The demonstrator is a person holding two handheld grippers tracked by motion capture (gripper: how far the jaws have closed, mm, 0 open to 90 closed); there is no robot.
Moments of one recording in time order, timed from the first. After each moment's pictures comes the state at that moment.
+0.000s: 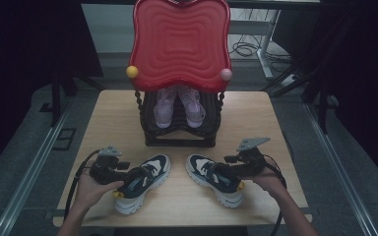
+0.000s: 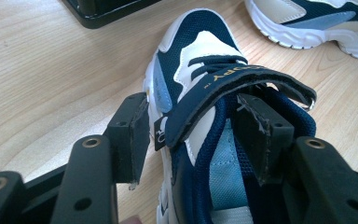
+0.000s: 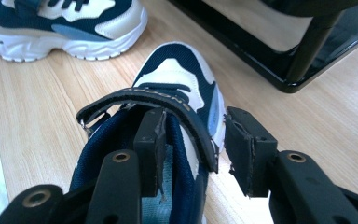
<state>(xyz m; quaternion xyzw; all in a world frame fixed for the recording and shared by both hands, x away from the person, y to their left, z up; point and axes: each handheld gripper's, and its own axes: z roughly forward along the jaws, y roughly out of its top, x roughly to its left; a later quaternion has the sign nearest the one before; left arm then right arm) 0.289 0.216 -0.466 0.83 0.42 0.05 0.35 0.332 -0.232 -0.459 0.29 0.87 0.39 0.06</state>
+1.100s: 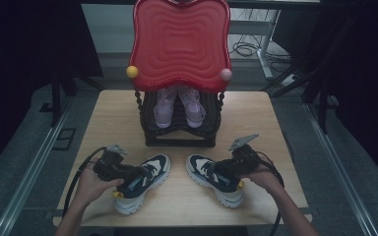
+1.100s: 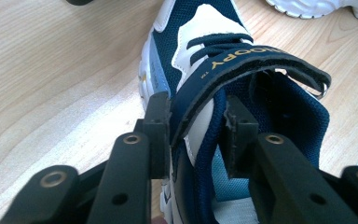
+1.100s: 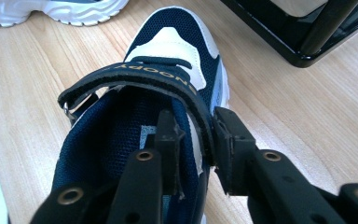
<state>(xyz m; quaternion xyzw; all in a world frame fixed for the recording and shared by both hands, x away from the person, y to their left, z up) 0.299 0.208 -0.463 0.86 0.41 0.03 0.30 0.342 -0.218 -0.461 0.29 0.90 0.32 0.04</state>
